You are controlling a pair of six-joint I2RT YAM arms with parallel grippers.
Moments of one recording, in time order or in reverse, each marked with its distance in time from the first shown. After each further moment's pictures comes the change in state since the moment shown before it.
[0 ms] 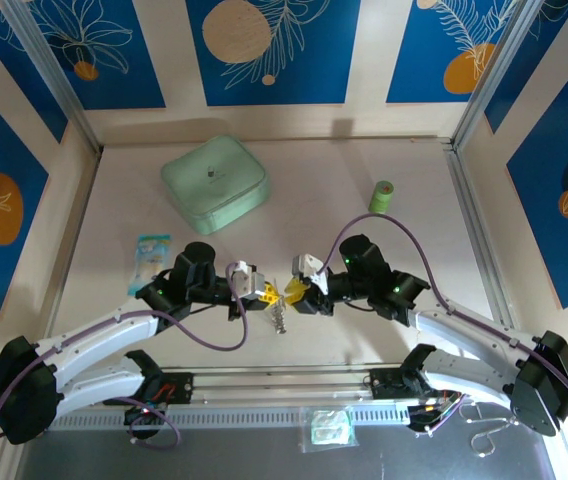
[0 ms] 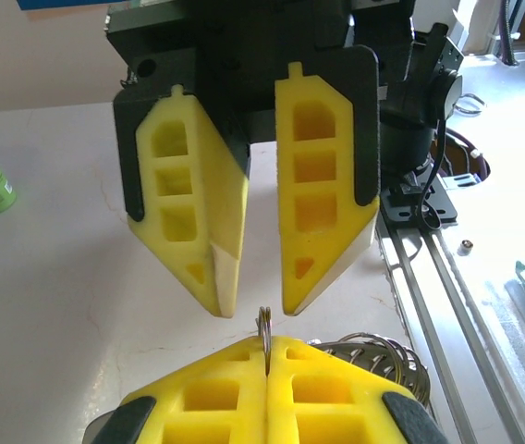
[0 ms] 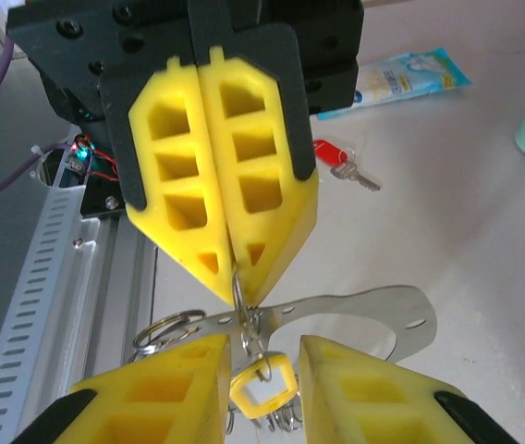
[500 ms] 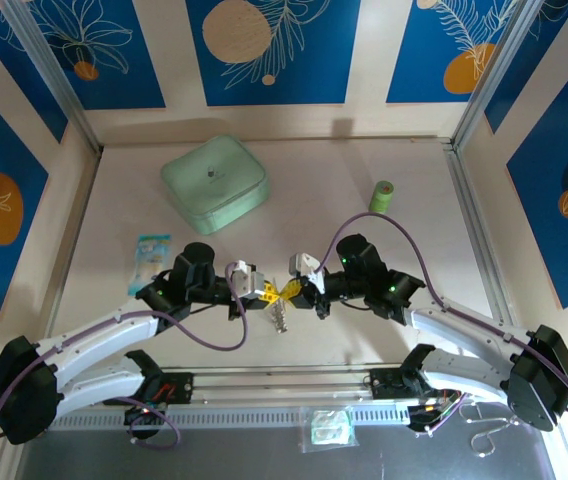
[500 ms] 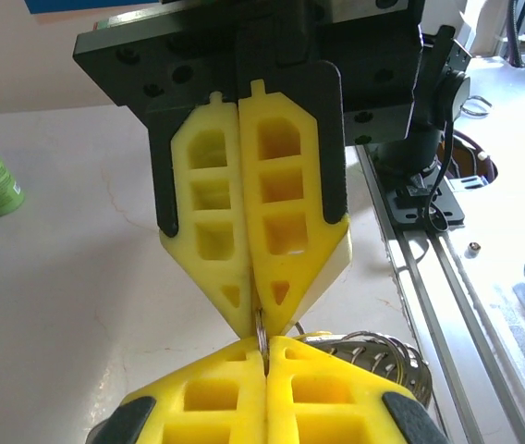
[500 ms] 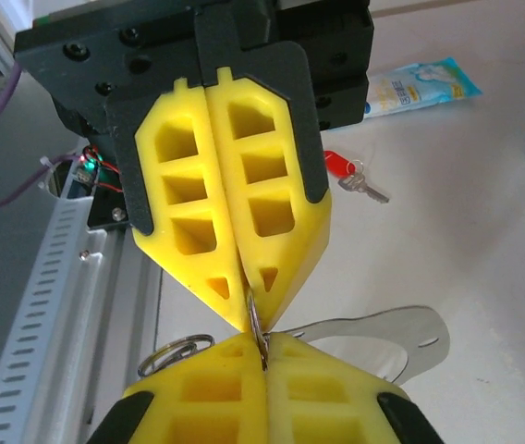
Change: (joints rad) left arm 0.001 0.000 -0.010 0.026 -0.012 -0.010; right arm 0.008 0.033 -0.004 0.050 -0.018 0.021
